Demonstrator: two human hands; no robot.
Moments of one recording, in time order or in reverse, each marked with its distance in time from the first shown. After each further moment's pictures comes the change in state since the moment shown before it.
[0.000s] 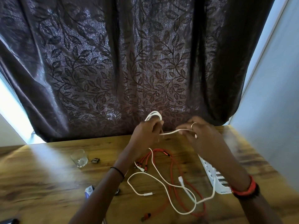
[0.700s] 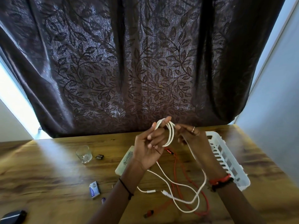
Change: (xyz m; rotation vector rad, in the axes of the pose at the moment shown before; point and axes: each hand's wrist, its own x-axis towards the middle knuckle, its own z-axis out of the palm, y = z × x) left_hand -0.034 -0.003 0.017 -1.852 -0.442 -0.133; right_hand 0.010 0.015 0.062 0.906 0.051 0.375
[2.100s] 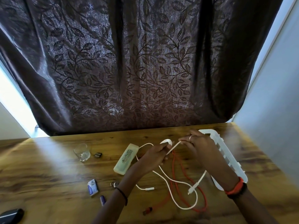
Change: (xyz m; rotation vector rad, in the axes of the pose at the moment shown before) left_hand -0.013 -0.025 -0.010 1.394 0.450 -0.277; right_hand -0.010 0.024 -0.035 -0.991 -0.139 -0.502
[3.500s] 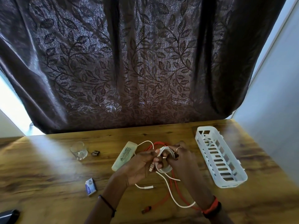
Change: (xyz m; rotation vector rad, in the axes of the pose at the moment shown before) left_hand -0.017 -0.032 -0.020 -0.855 -0.261 -0.204; right_hand -0.015 -0.048 0.041 0.244 -0.062 0.370
